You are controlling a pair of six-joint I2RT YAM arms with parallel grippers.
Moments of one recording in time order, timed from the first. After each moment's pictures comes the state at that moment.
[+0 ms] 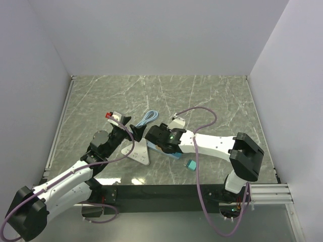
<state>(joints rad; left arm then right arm) -0.61 0.83 0.33 0.55 -0.03 -0.20 1.09 1.65 1.16 -0.69 0.64 1.42</state>
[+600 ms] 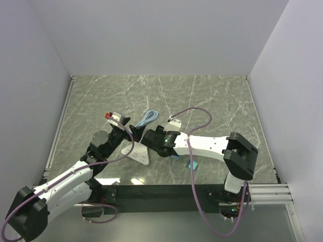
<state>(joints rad) -0.59 0.83 0.32 0.55 -0.02 -0.21 1.14 1.71 1.19 -0.71 0.72 1.43</state>
